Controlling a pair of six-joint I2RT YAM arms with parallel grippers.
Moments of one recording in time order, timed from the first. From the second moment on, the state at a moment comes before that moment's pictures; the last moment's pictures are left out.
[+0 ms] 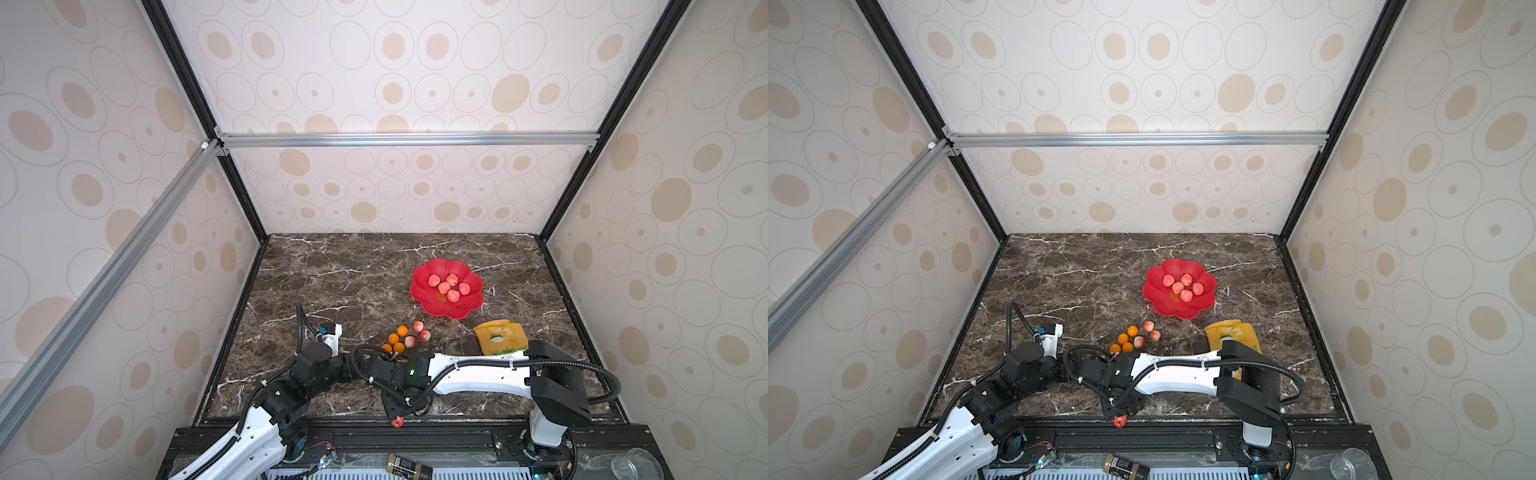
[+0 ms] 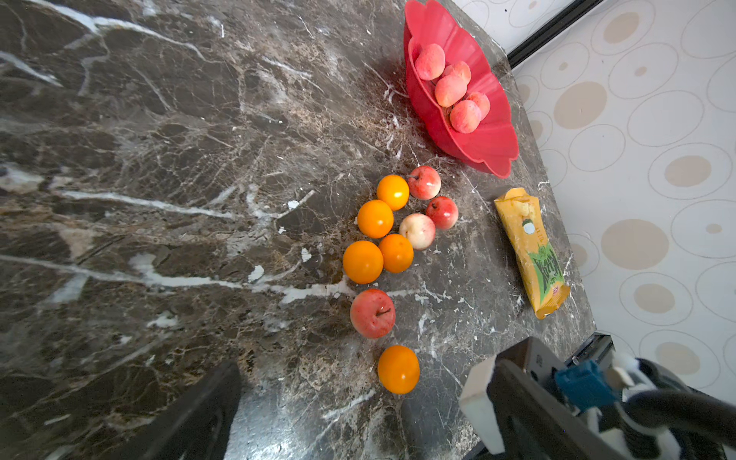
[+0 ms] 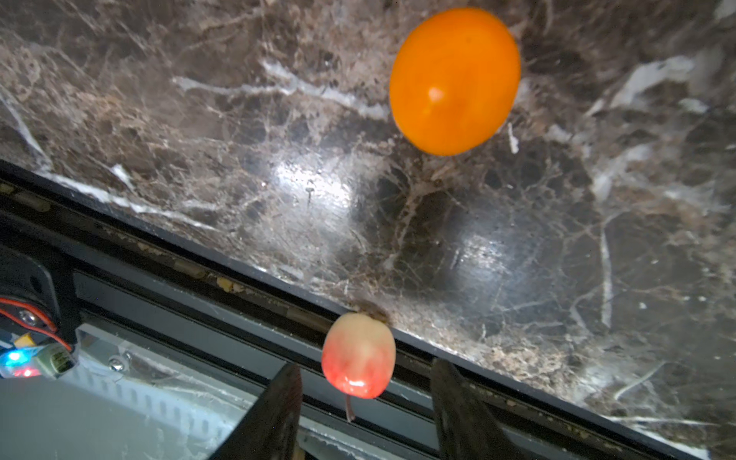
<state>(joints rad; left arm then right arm) -0.62 0.56 0.28 -0.29 0.07 -0.74 1.31 1.78 1.21 -0.83 -0.07 0.98</state>
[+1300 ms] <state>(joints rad) -0.61 0.57 0.28 -0.29 0.07 -0.74 1.32 1.86 1.22 -0.80 -0.14 0.99</state>
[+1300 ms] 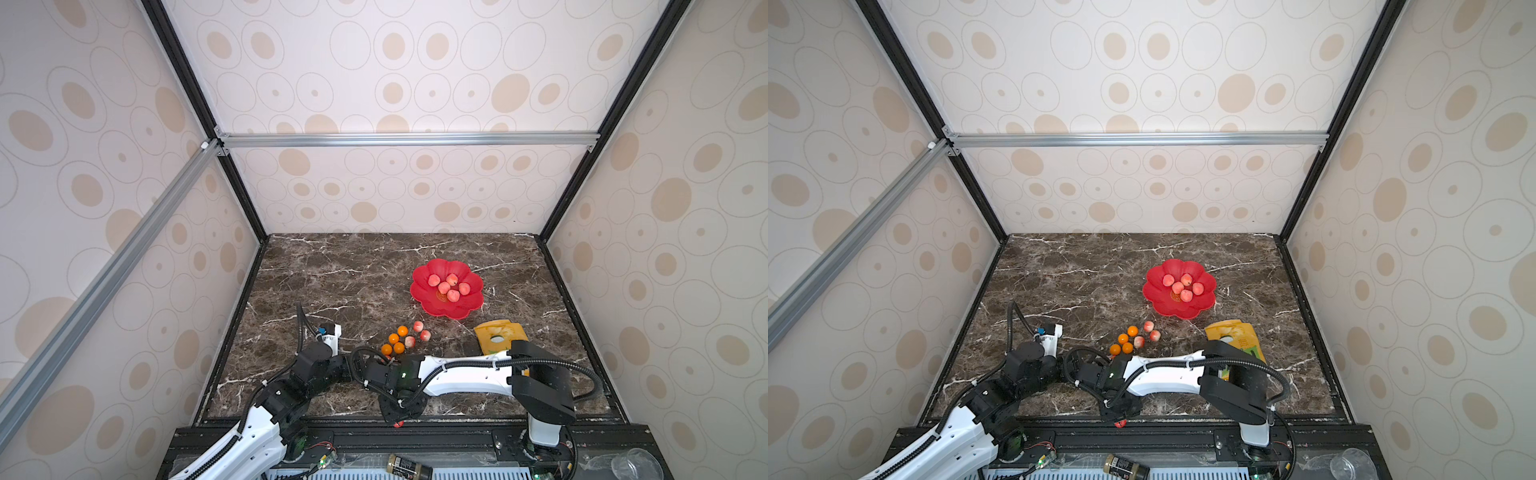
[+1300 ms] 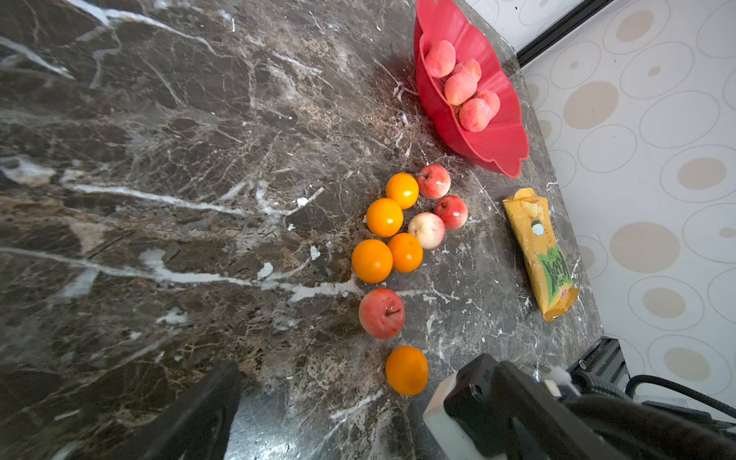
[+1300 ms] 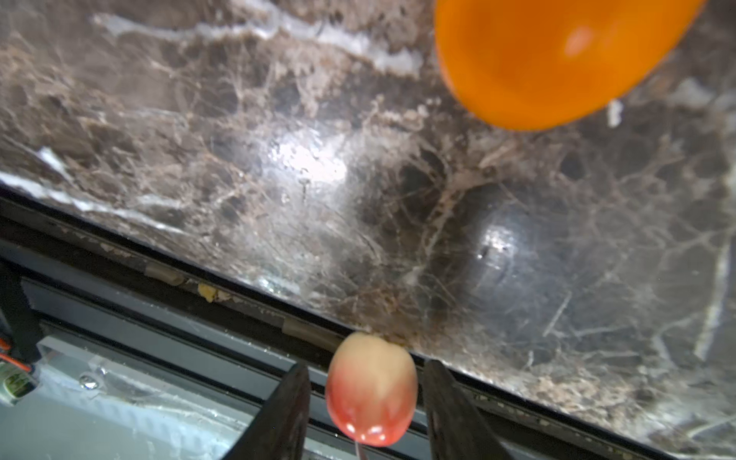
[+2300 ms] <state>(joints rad) -0.61 0.57 0.27 -0.30 0.07 -0.74 1.32 1.88 1.22 -0.78 -0.16 0.99</state>
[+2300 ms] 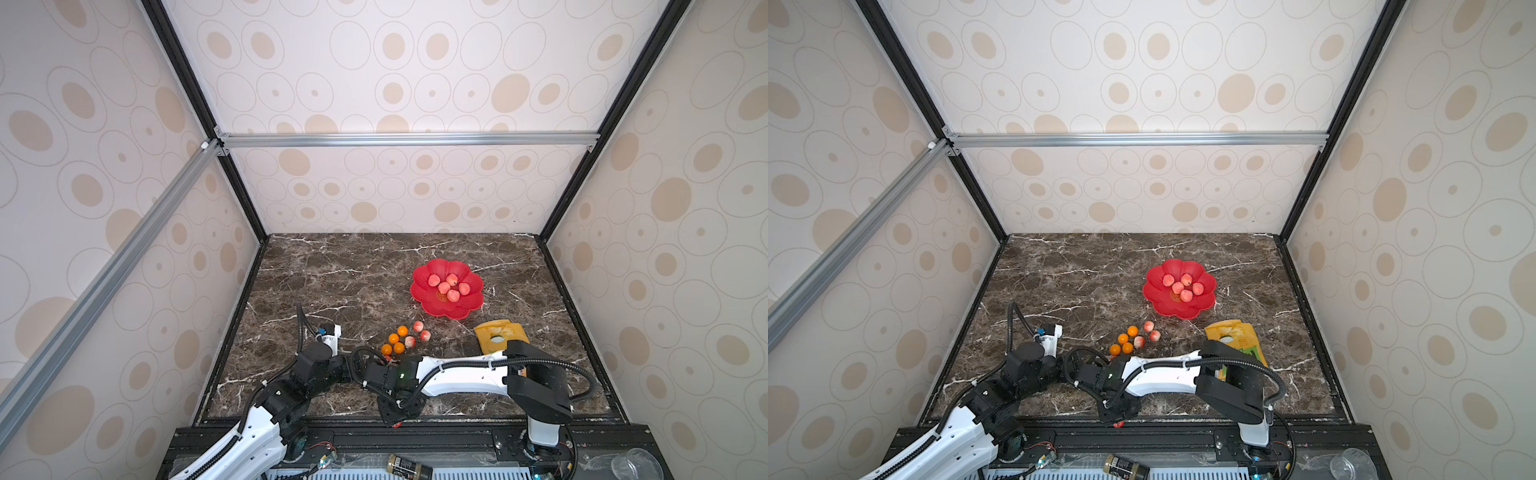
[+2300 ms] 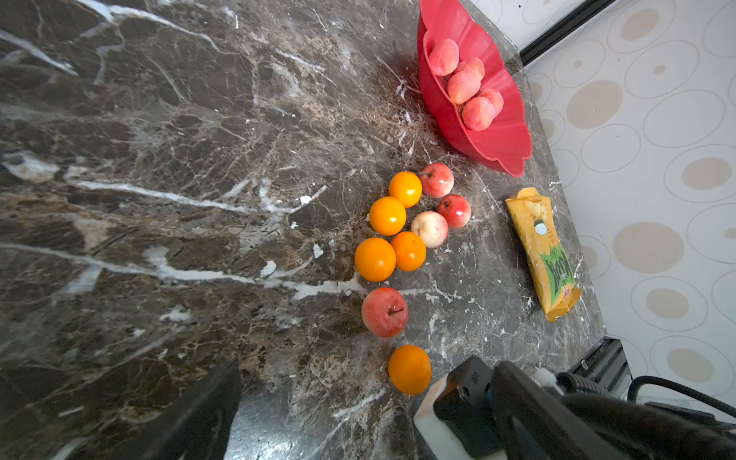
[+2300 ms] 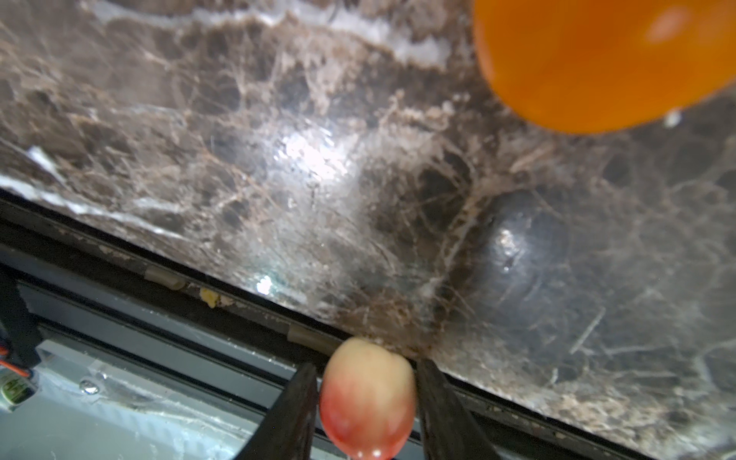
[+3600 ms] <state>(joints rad) -0.61 0.60 0.30 -0.26 0.05 -0.71 1.25 1.76 1.22 -0.82 -0.12 0.97</state>
